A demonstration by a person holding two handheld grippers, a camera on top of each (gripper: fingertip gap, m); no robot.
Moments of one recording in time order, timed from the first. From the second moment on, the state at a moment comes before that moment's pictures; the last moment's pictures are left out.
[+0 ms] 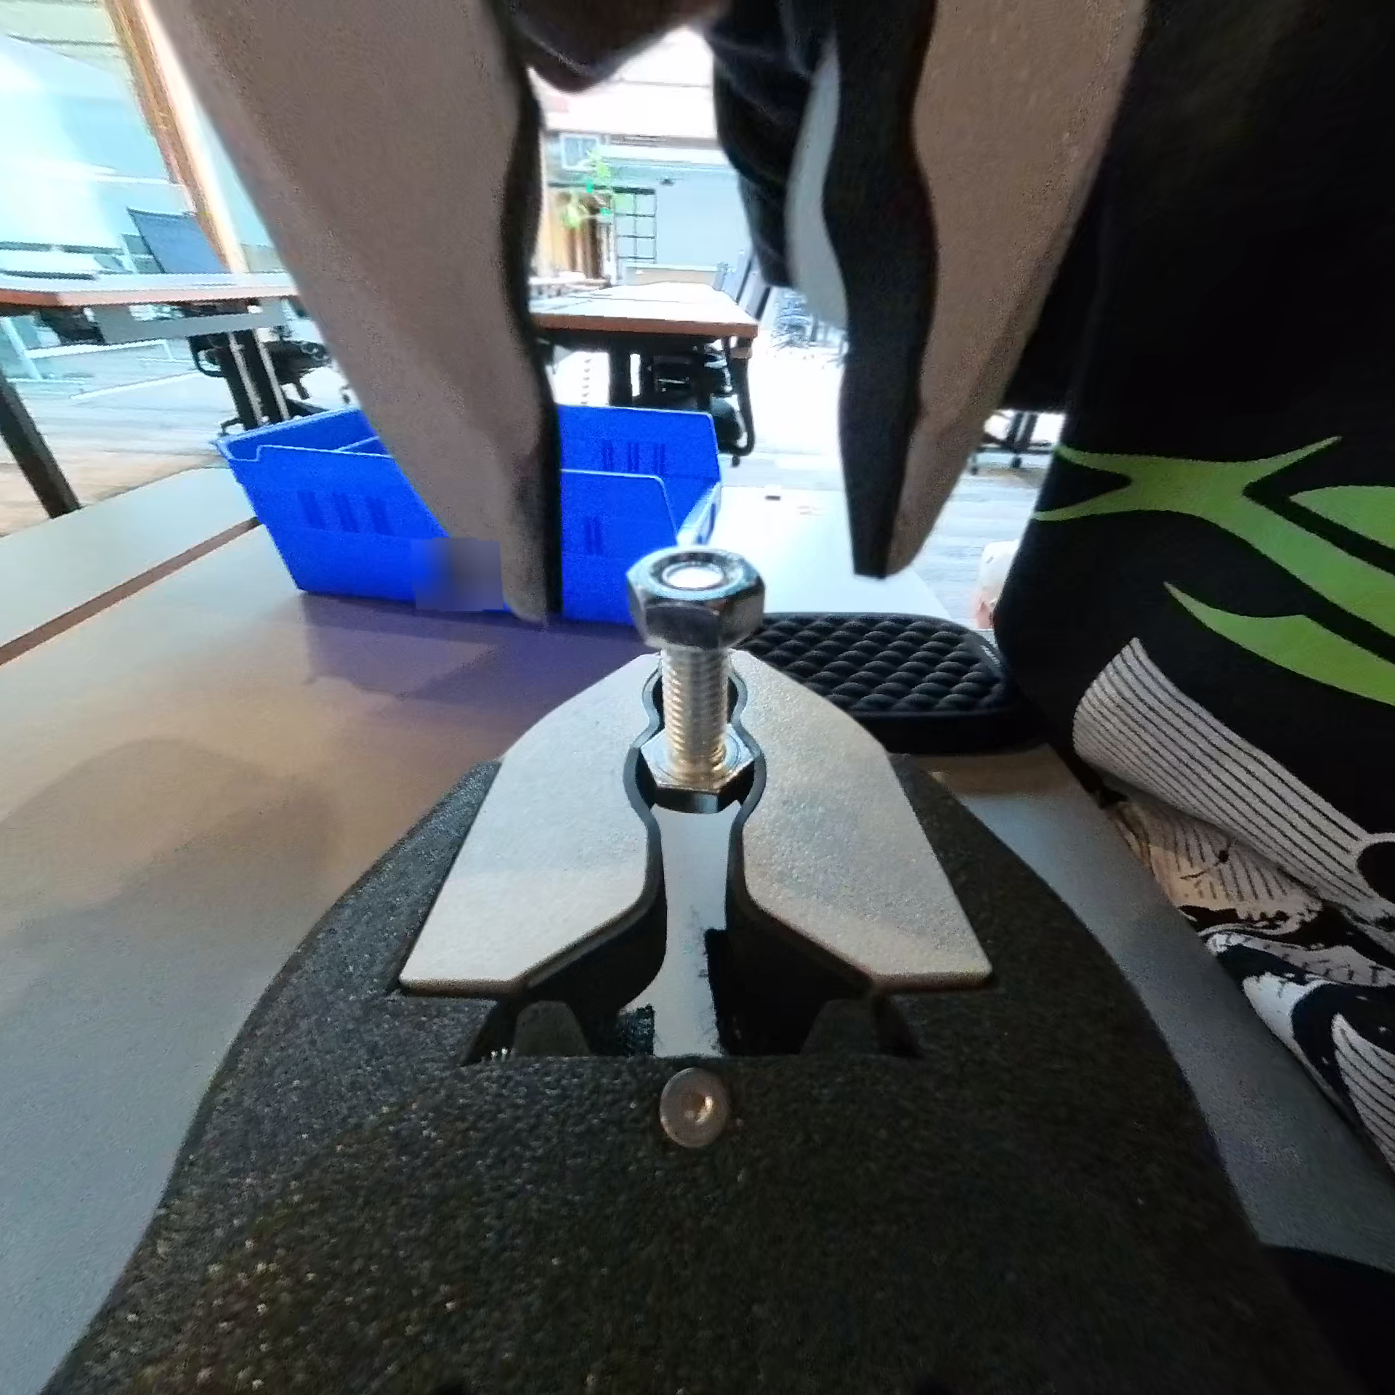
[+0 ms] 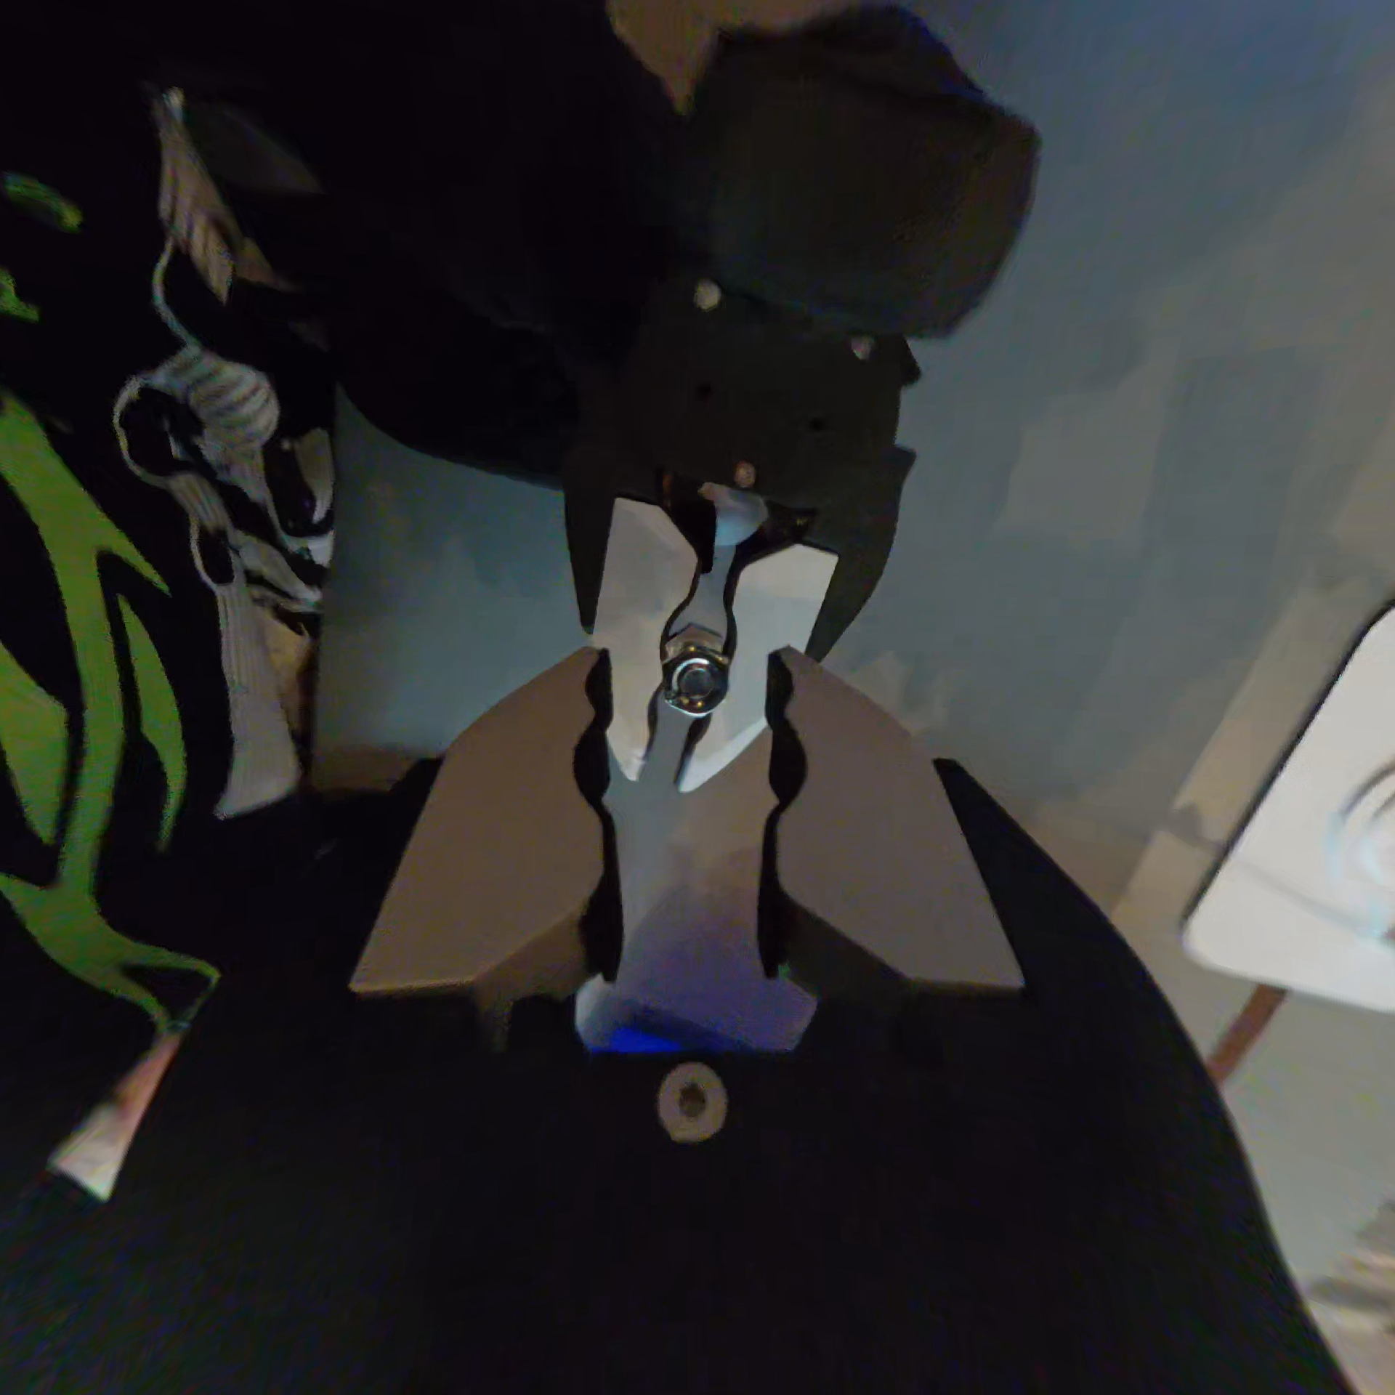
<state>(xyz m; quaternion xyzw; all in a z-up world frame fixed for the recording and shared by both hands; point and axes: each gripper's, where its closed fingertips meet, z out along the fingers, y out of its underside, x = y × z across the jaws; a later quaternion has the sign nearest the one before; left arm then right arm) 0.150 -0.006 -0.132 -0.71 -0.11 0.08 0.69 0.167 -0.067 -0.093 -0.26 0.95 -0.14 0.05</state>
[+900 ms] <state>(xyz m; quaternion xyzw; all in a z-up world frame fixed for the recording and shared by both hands) 0.160 0.000 -0.132 -0.71 -0.08 0.06 0.69 0.166 -0.058 -0.099 -0.58 0.81 -0.05 0.04</state>
